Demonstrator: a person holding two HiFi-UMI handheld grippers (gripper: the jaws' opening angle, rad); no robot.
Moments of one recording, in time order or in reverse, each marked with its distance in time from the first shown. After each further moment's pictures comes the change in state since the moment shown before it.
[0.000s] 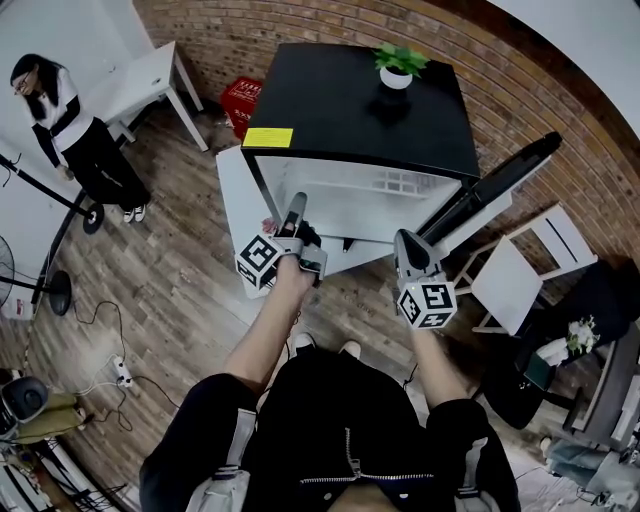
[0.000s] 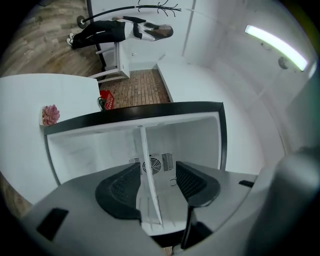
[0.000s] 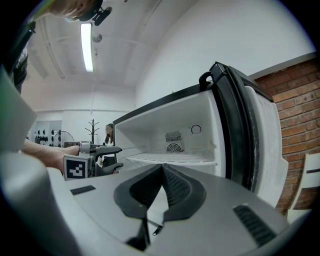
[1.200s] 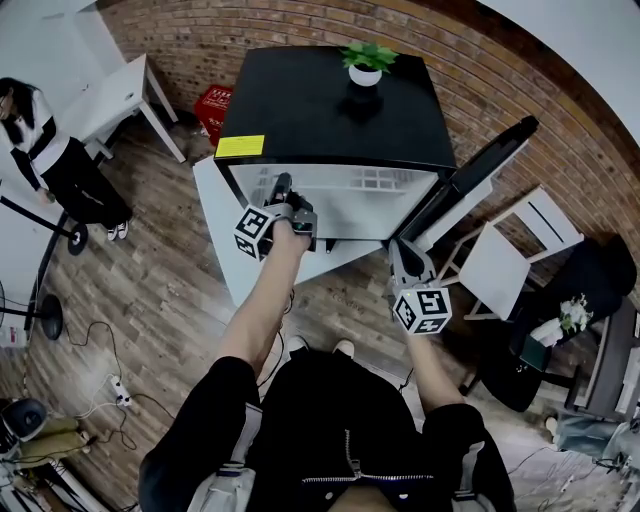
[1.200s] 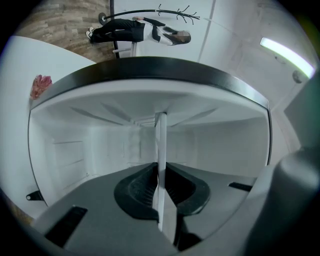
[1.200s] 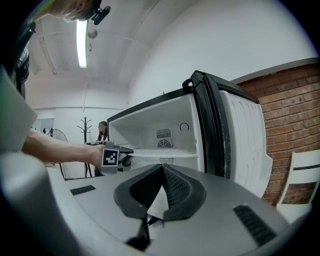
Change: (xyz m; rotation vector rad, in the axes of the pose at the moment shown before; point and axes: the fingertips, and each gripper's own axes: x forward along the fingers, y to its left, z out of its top) left arm 0.077 0.036 0.009 -0.159 -0.090 0.039; right arm -0.034 -0.021 -0.014 0.016 0.028 -0.090
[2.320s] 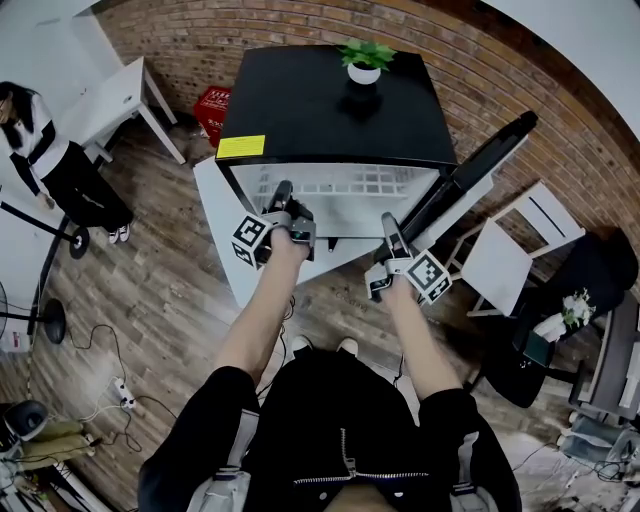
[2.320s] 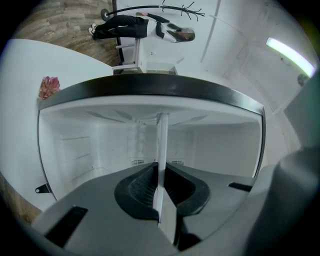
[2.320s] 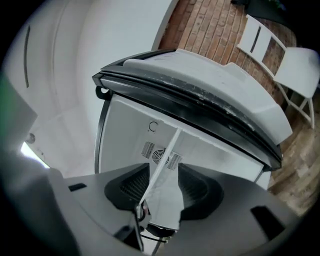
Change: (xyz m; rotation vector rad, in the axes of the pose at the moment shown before) left arm -0.019 0.001 -0.005 -0.030 0.049 0.024; right arm 0.053 -0.023 -0.008 1.016 -0.166 0.028
